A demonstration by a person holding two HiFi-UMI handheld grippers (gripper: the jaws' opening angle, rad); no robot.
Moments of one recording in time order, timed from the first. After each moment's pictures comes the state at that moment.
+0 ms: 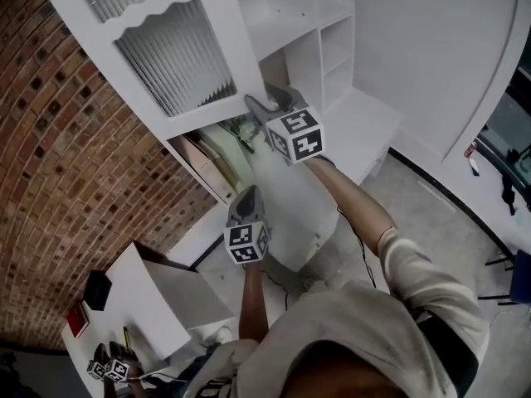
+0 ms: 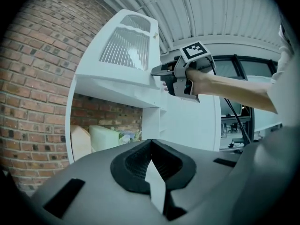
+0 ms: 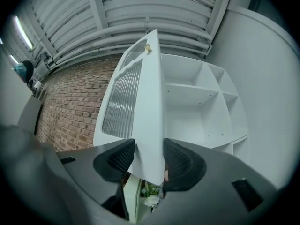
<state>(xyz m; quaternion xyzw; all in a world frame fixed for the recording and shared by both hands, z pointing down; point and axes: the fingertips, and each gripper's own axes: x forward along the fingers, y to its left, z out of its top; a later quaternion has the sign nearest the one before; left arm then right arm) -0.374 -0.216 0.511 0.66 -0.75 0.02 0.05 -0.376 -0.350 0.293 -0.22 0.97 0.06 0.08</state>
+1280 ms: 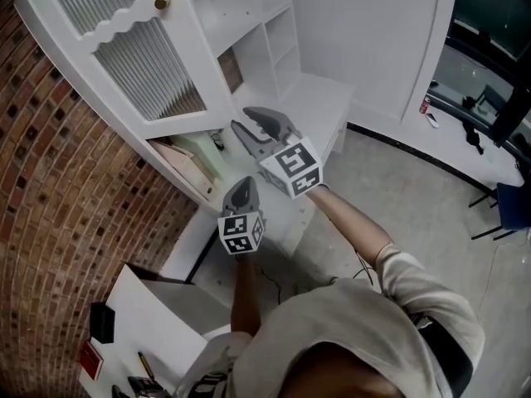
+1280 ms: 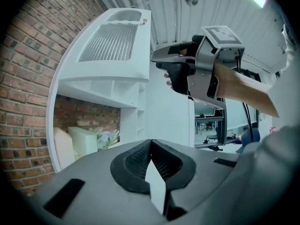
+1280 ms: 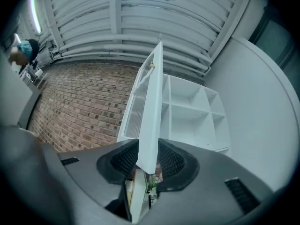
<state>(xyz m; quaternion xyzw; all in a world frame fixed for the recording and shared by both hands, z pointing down) -0.320 -0.169 0.499 0.77 -0.64 0.04 0.04 -0.302 -0.204 0.297 -0.28 0.95 0.11 0.10</state>
